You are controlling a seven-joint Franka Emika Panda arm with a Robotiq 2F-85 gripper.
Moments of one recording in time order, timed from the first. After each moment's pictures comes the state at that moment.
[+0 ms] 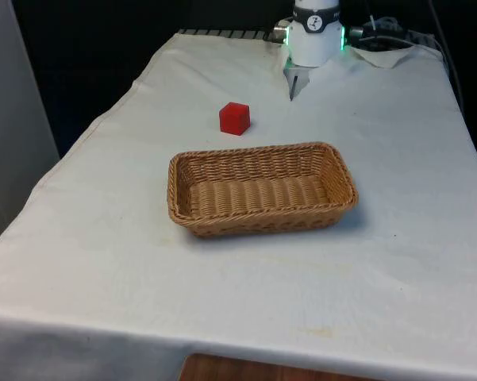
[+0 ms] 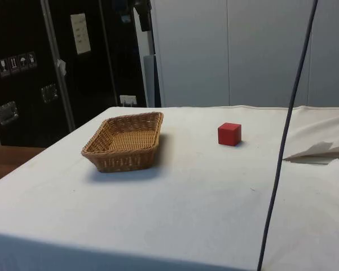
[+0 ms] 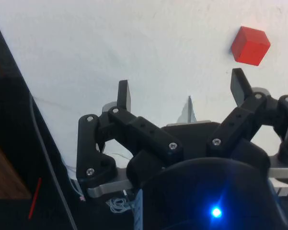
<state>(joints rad) 0.22 0.05 -0.24 -1.86 0.04 1.83 -0.06</state>
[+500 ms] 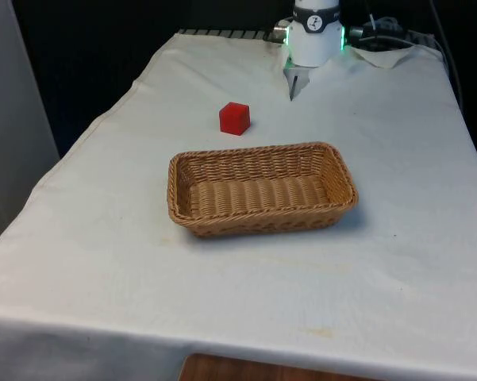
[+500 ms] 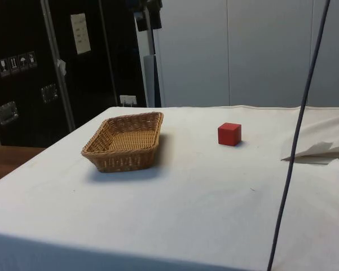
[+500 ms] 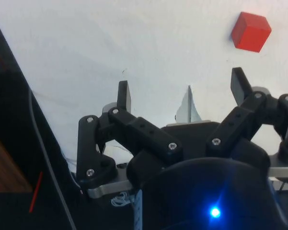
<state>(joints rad) 0.21 -0.03 -0.25 -1.95 0.03 1.83 -0.07</state>
